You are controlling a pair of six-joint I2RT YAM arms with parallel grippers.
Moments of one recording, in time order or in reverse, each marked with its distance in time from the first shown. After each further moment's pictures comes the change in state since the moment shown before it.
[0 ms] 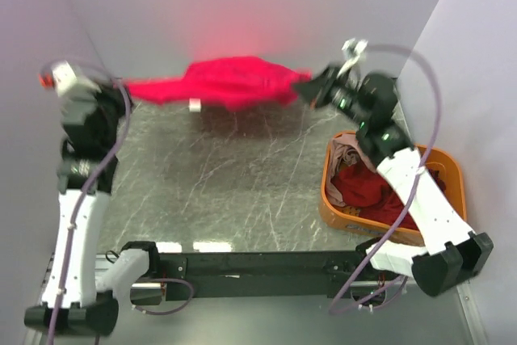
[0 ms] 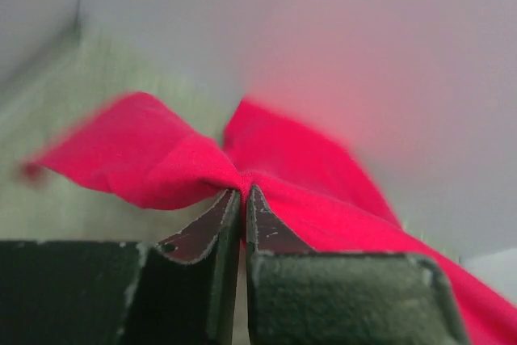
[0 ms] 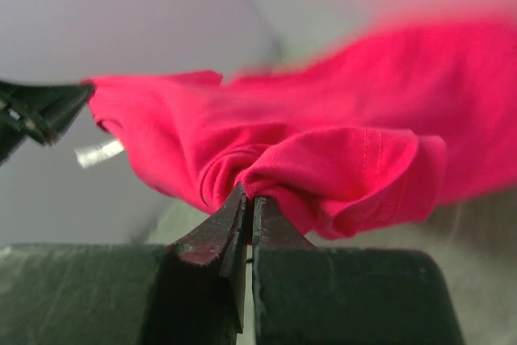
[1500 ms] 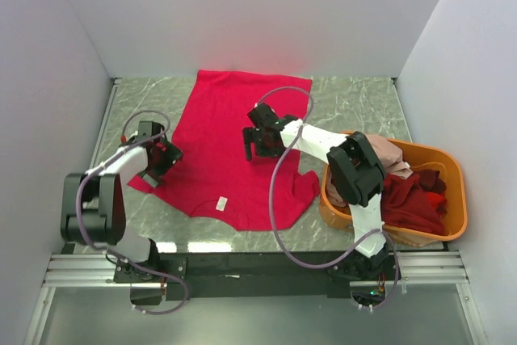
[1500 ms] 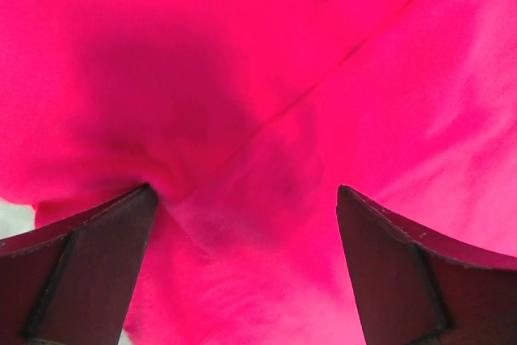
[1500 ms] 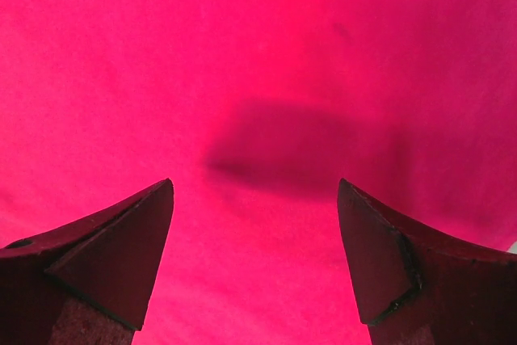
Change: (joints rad) left arm 0.004 0.509 -0.502 -0.114 0.109 -0.397; right arm 0.312 0.814 0.174 -0.507 0.432 -0.084
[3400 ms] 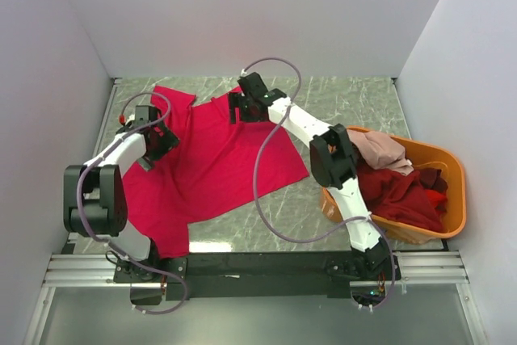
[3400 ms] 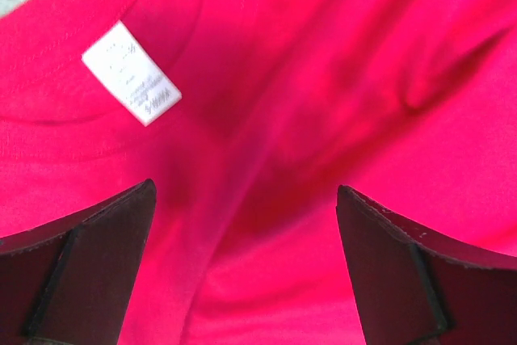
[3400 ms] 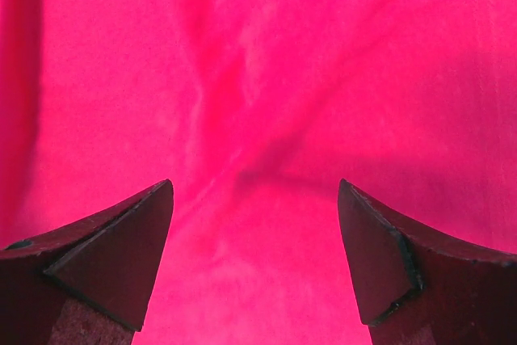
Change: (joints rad) left arm 0.014 0.092 0.212 -0.039 -0.064 0.159; right arm -0.052 0.332 0.592 -0.031 -0.030 -0.074
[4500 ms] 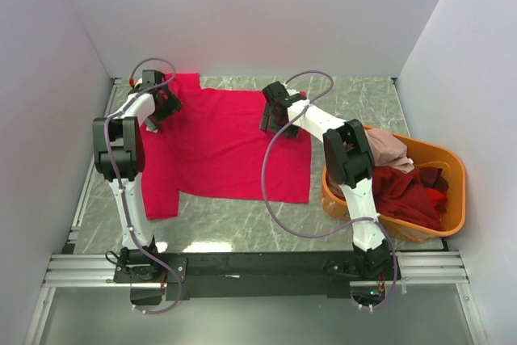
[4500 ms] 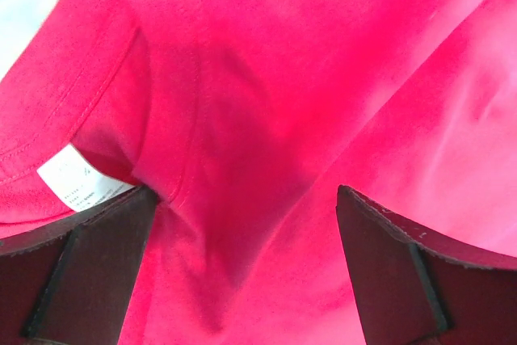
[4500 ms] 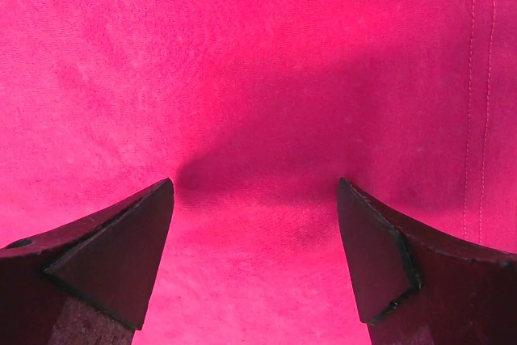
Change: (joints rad) left arm 0.031 0.611 0.671 0.011 0.013 0.083; right arm -0.120 -0.086 -0.266 -0.087 0.216 0.296
